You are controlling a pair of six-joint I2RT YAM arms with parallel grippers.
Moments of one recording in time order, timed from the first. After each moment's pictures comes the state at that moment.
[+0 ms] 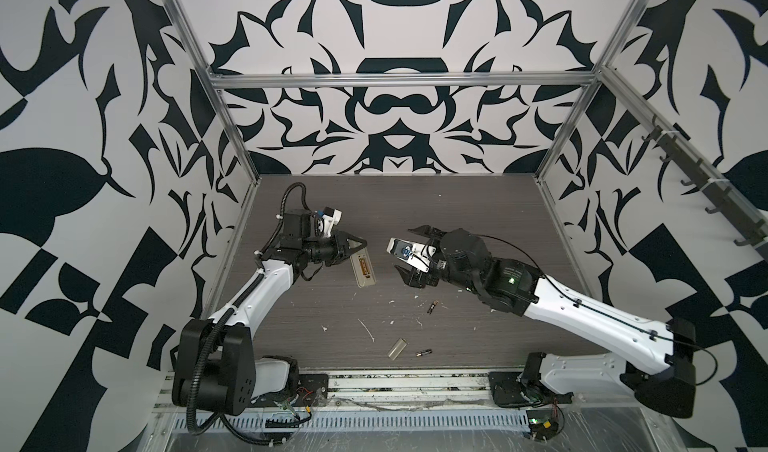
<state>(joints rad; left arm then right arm) -0.19 1.31 0.81 -0.20 0.92 -0.68 1.00 1.19 1.12 -0.39 0.16 -0.47</state>
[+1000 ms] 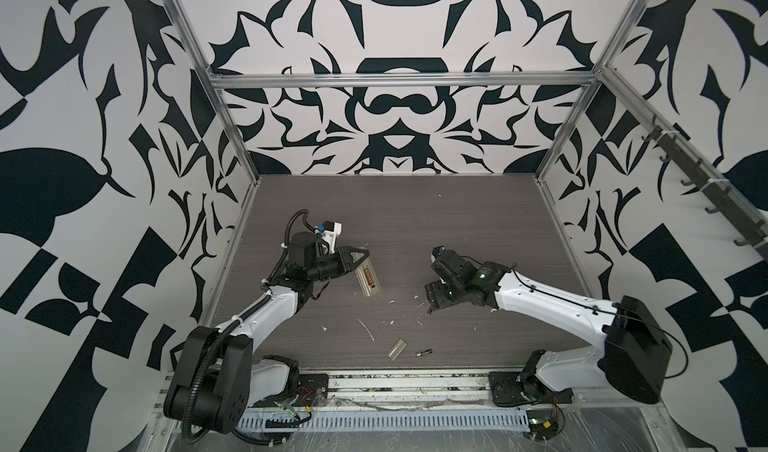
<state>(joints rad) -0.28 1.25 0.50 0.30 0.76 -0.79 0.82 1.38 0.86 -0.66 0.11 0.51</state>
